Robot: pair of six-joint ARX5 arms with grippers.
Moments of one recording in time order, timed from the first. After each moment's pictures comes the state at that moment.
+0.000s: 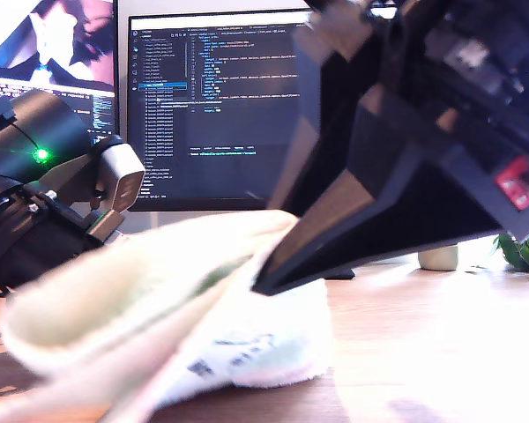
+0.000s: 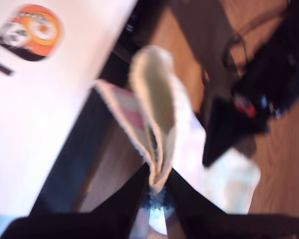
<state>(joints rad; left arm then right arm) -0.53 1.64 0.53 0.23 0.66 0.09 1.23 1.08 0.52 -0.18 0.13 -0.91</state>
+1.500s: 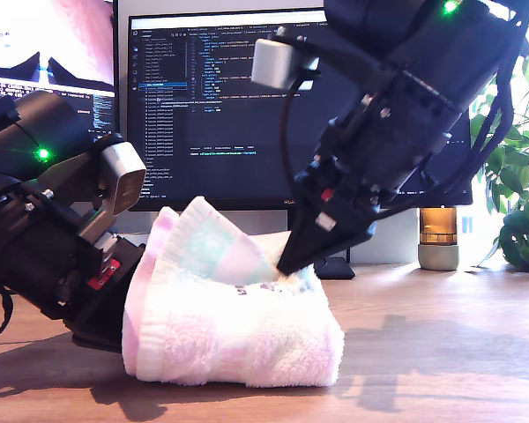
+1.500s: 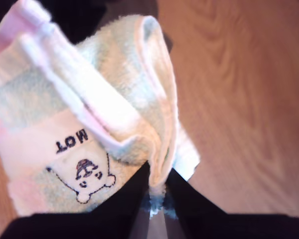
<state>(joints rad) -0.54 1.64 0.54 0.19 0.68 0.14 0.75 1.51 0.78 -0.12 -0.10 -0.58</state>
